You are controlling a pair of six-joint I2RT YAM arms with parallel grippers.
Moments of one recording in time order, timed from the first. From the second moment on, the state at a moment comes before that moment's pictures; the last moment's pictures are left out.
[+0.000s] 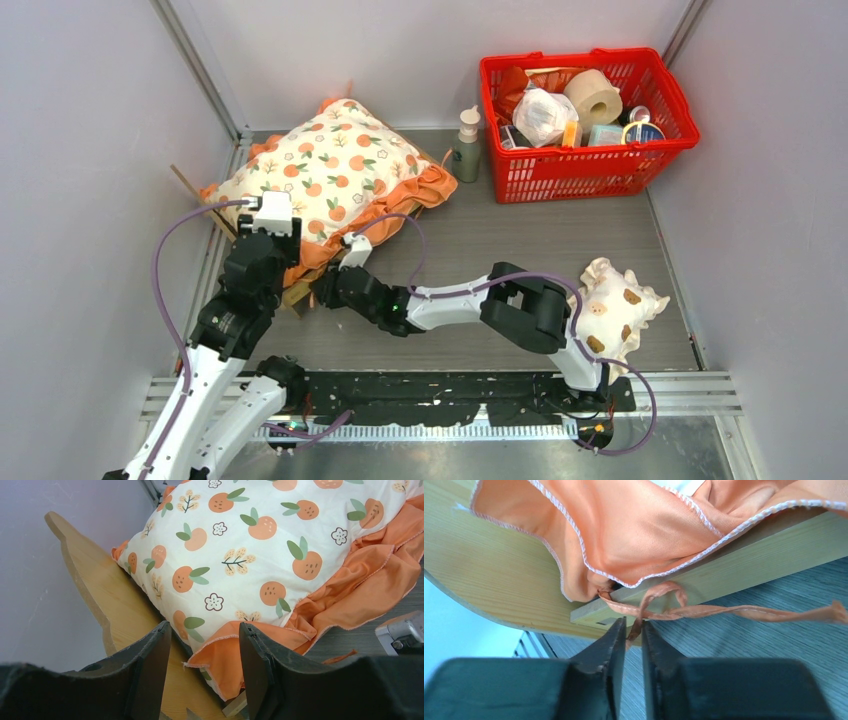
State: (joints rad) left arm -0.38 0.63 0.81 -0.47 -0.51 0.13; right arm 1.27 2.12 1.35 0.47 0.37 0.86
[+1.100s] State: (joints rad) left arm -0.38 0.62 0.81 -0.46 -0.51 0.14; right arm 1.23 2.18 1.23 1.02 0.10 0.15
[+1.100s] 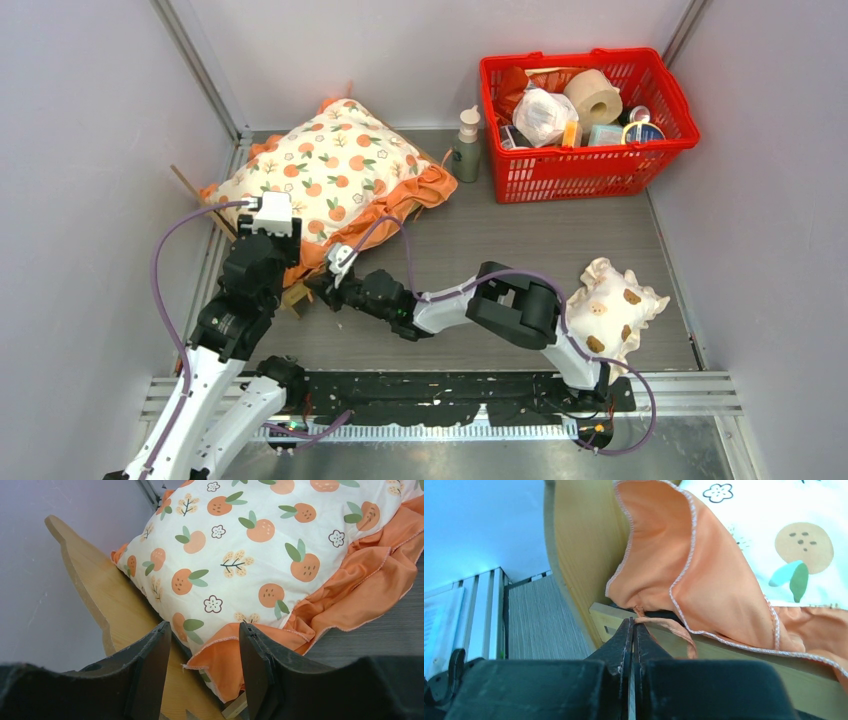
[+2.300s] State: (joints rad) left arm -0.38 0.62 0.81 -0.46 -0.50 0.14; right arm 1.18 2.24 1.21 0.99 -0.39 -0.61
